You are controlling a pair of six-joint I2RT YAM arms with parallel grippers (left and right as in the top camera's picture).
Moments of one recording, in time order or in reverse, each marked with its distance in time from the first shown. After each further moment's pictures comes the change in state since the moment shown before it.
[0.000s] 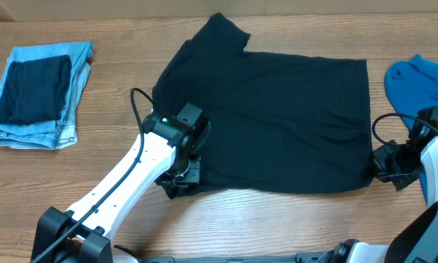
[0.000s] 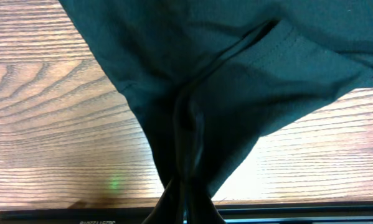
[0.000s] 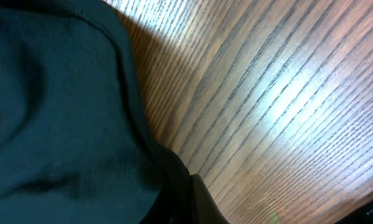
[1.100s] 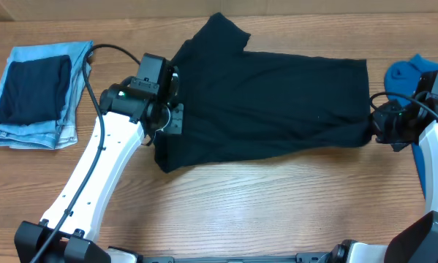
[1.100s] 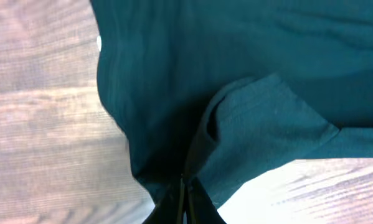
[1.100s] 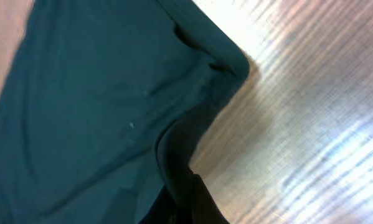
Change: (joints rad) left arm 0.216 0.000 0.236 0.215 -0.041 0.275; right arm 0.126 -0.001 0.194 0.153 -0.111 0.090
